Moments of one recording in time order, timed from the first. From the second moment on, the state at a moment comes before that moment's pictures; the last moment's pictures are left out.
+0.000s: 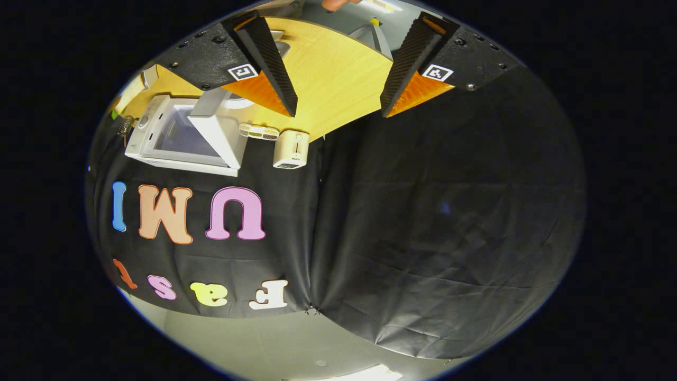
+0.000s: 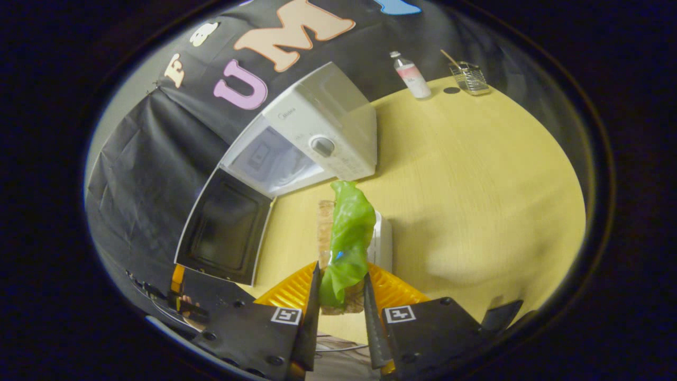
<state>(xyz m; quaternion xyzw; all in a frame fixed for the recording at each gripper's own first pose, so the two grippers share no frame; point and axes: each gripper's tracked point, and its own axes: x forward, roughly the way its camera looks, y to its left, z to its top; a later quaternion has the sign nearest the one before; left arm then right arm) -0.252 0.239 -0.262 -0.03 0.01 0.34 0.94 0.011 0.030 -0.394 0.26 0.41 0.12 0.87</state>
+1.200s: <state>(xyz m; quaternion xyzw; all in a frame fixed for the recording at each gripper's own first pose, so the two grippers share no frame) -0.249 0.257 -0.279 -0.03 0.01 0.29 0.96 0.068 0.265 -0.337 0.31 0.12 0.16 0.93</state>
